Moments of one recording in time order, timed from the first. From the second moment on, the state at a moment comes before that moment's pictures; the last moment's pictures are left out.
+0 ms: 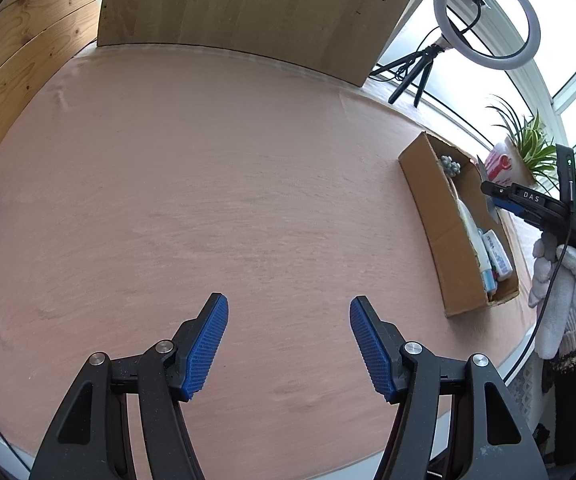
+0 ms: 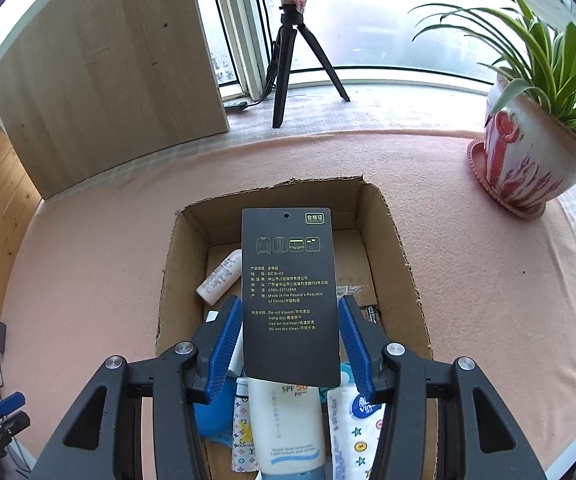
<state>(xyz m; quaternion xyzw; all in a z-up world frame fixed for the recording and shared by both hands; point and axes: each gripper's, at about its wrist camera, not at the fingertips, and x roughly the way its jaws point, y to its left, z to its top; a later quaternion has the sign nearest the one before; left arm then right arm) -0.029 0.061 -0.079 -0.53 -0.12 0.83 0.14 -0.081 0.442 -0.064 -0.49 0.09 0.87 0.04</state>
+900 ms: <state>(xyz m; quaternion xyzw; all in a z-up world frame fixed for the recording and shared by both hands) -0.048 0.060 -0.058 -0.51 -0.09 0.85 0.14 -0.018 0.375 -0.031 -0.45 0.13 0.89 0.02</state>
